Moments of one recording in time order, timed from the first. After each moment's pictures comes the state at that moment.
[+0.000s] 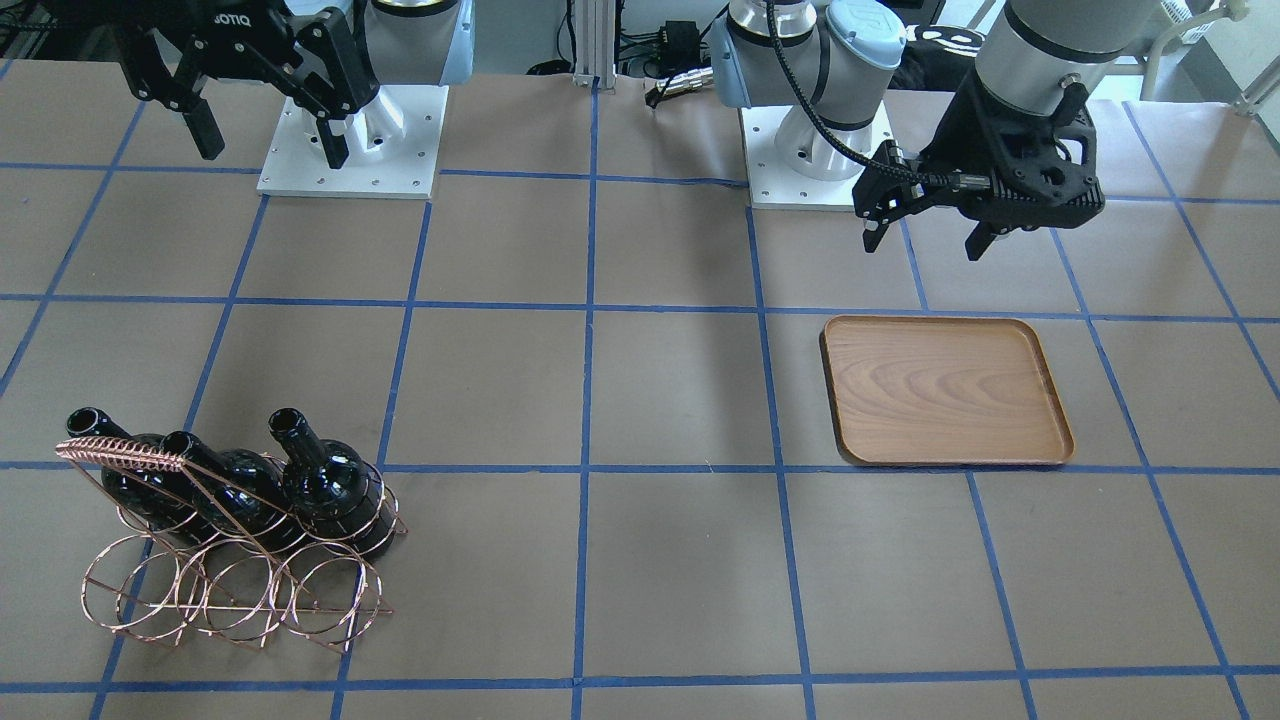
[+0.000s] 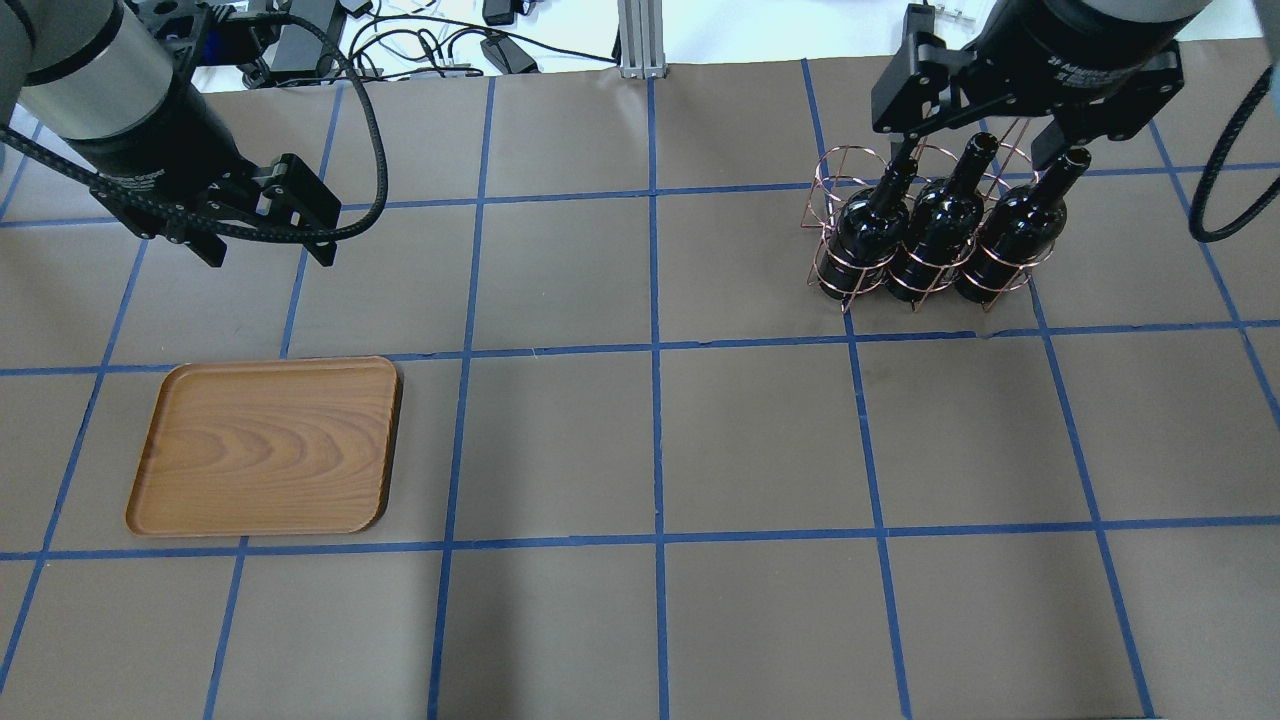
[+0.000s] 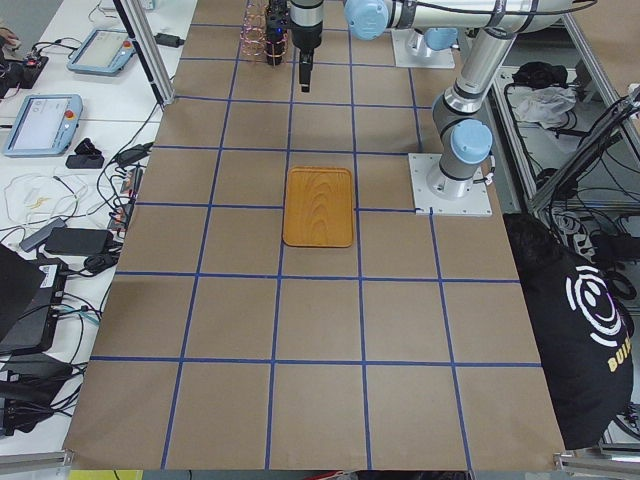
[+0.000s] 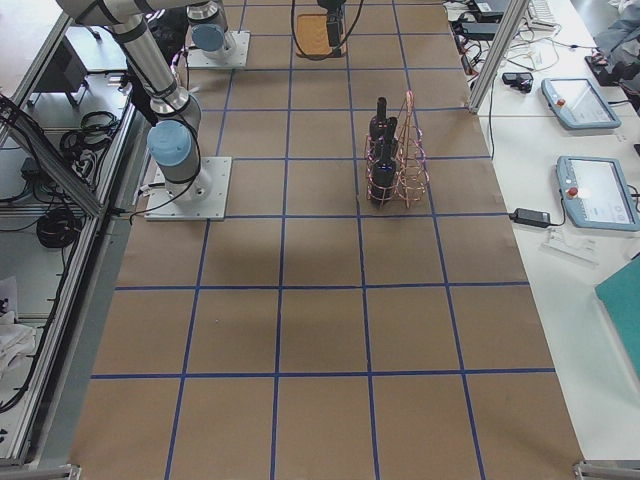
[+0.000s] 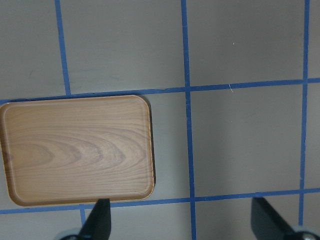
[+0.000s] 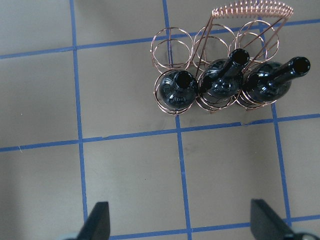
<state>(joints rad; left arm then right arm) -1.46 -1.51 -1.60 -1.59 1.56 0.16 1.62 -1.72 1.51 -1.62 -1.58 0.14</state>
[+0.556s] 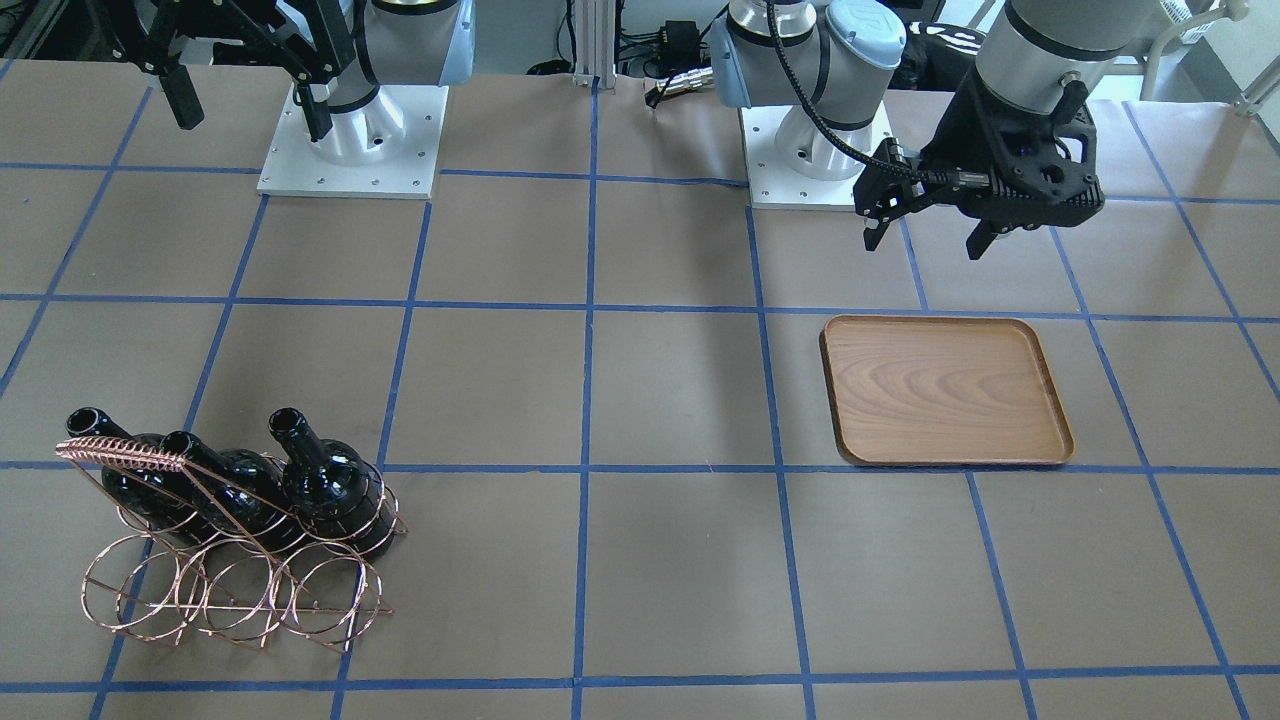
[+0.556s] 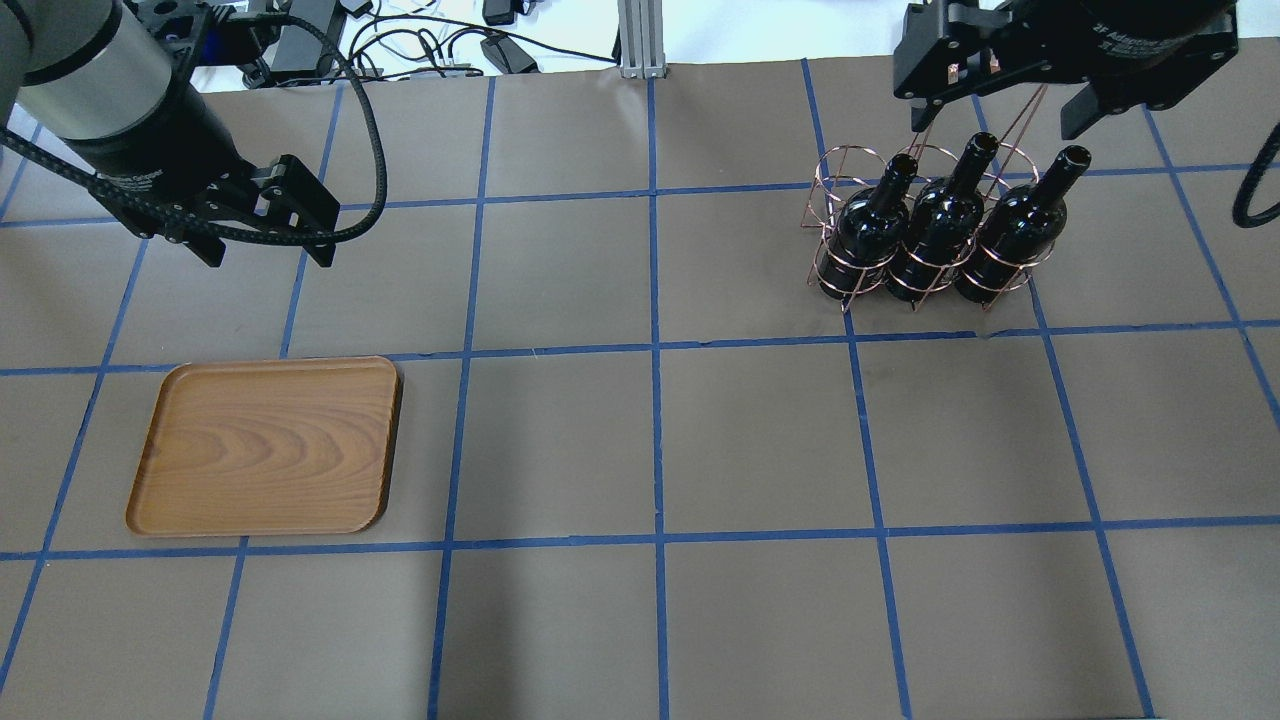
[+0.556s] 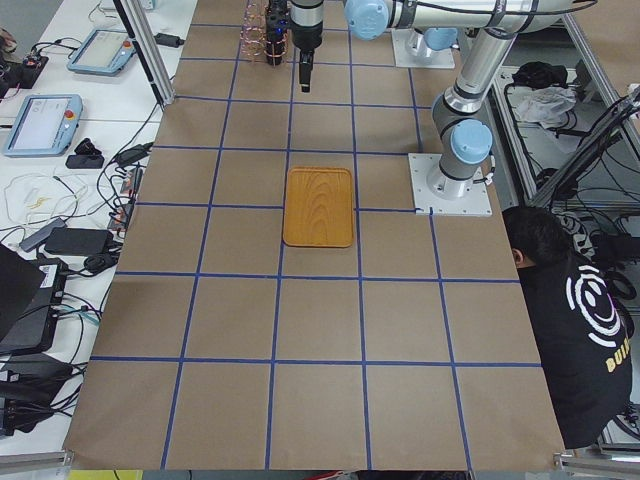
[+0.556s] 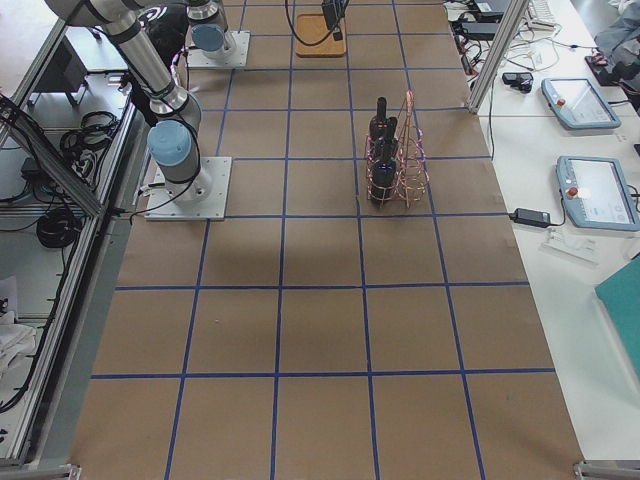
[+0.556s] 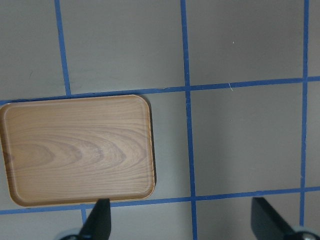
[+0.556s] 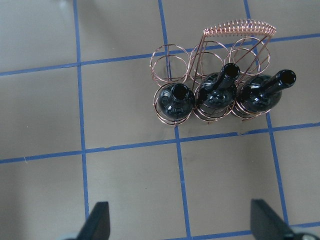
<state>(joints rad) -1.46 -1.51 -1.60 -1.59 1.56 0.17 1.61 -1.74 1.51 -1.64 -1.58 0.14</state>
